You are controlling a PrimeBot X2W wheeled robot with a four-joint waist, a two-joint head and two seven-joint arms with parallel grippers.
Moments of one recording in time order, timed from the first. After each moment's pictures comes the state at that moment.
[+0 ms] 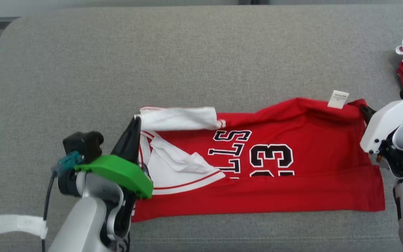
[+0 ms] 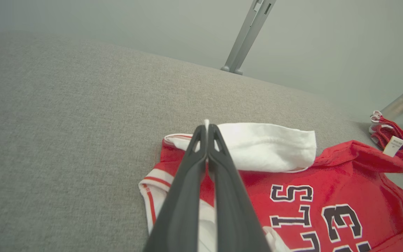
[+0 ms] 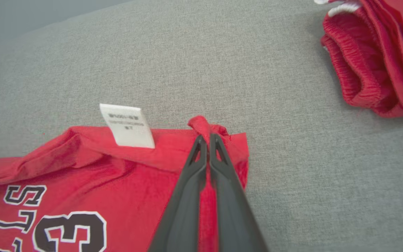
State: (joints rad) left arm -0.37 0.18 -0.39 0.21 -0.64 0.06 0.00; right arm -0.48 -0.18 -0.21 0.31 0.29 0.13 0.58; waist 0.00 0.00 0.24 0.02
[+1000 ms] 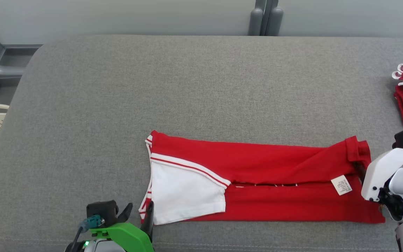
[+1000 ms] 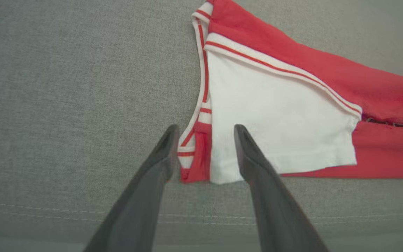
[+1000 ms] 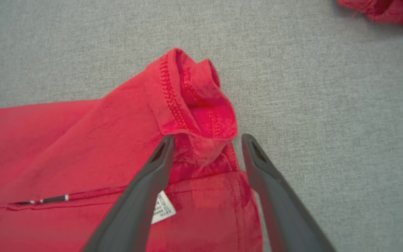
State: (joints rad) left arm -0.03 0.24 -0.48 0.12 -0.62 0.22 0.15; right arm -0.30 -0.20 -0.21 0.39 0.24 0.13 0.59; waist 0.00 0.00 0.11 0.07
